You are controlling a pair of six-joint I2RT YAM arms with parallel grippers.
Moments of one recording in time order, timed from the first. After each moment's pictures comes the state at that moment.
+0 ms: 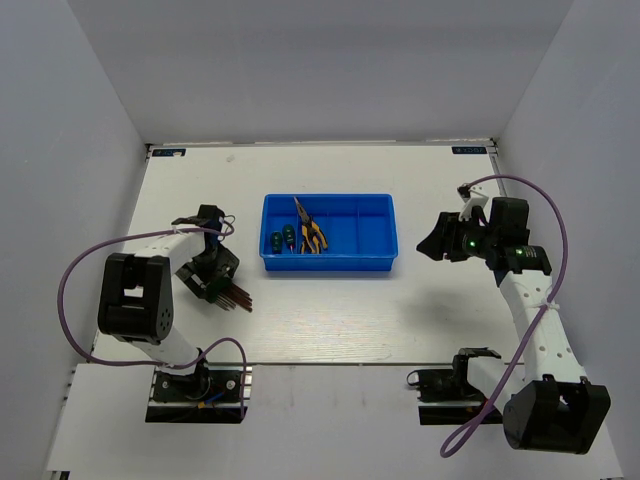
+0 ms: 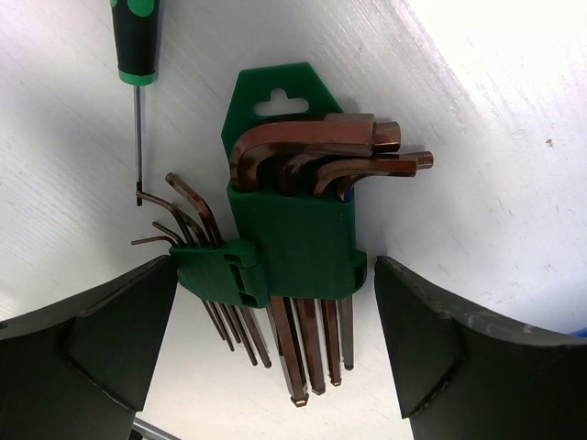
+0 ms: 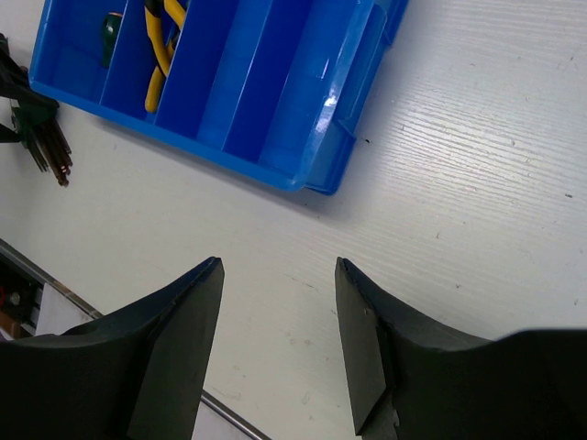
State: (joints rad) left arm -0.11 1.61 0.91 -0.79 -0.25 -0.92; right arm -0.02 0.99 0.87 -0.61 -0.61 0.04
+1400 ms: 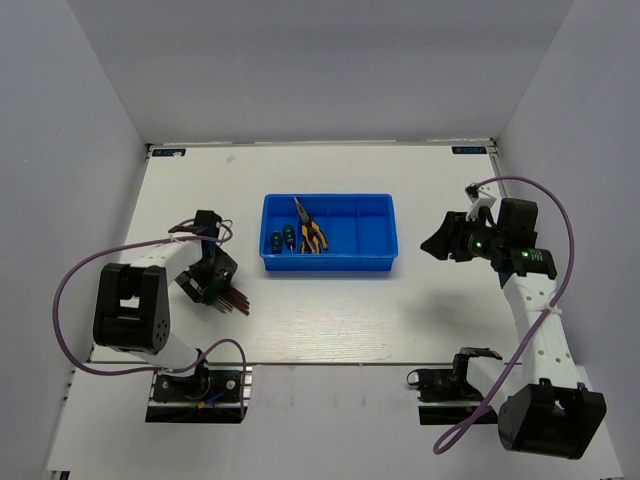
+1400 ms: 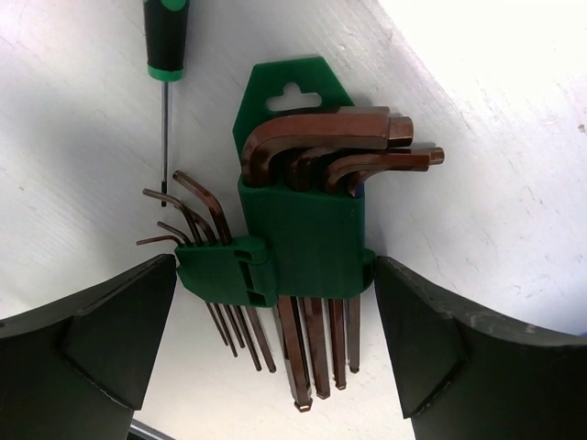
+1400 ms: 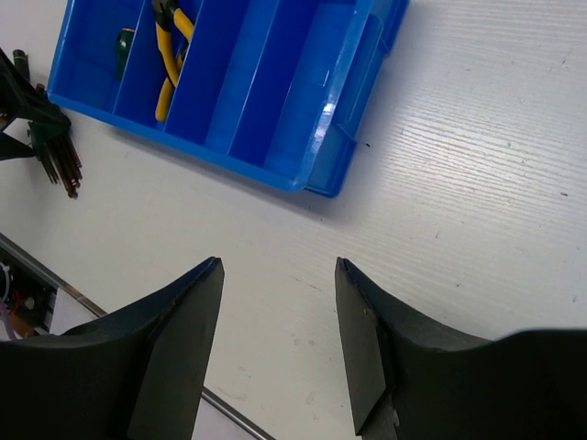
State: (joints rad) left arm -0.11 1.56 0.84 -0.75 -0.26 -0.89; right arm -0.07 0.98 0.87 -0.62 -0.66 0.04
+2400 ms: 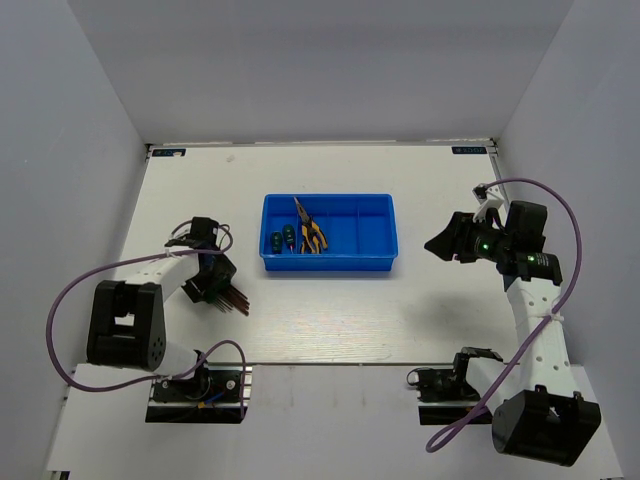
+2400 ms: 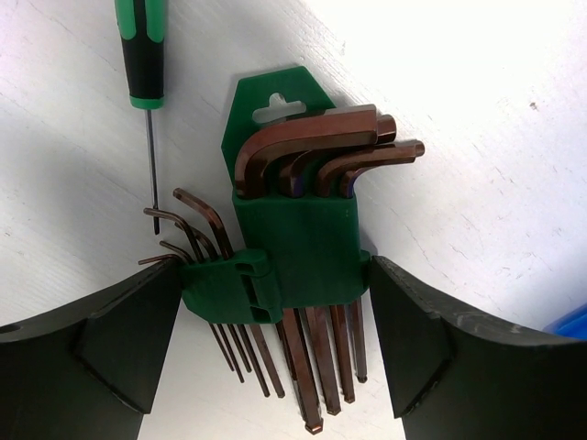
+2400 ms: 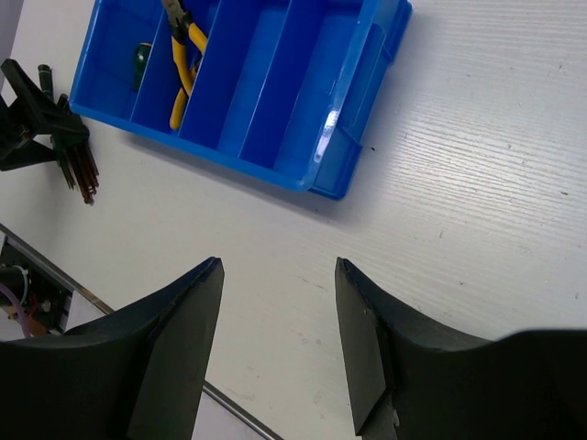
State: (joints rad) left arm -0.10 1.44 0.71 -0.57 -0.24 -0.78; right arm -0.13 0.94 0.87 -0.64 -0.72 0.05
